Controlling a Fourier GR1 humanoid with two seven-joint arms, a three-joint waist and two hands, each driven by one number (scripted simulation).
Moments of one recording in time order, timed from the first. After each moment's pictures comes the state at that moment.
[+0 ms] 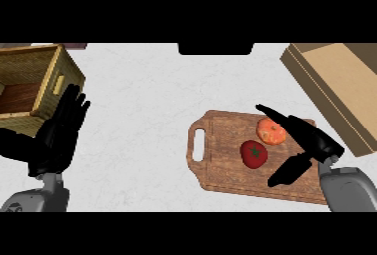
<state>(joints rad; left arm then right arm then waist) -0.11 0.17 0.03 -1.66 0.17 0.14 0.22 -0.24 -0.29 0.12 -1.59 0.38 0.53 0.35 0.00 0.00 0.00</state>
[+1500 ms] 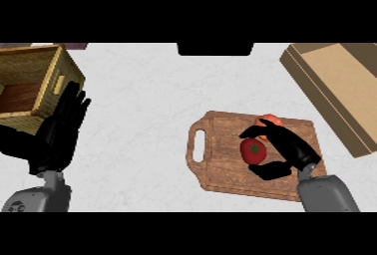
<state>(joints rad) -0.13 0.12 0.08 -1.66 0.12 0.10 0.24 -0.19 -0.19 0.14 -1.49 0.61 0.47 0.14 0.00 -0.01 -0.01</state>
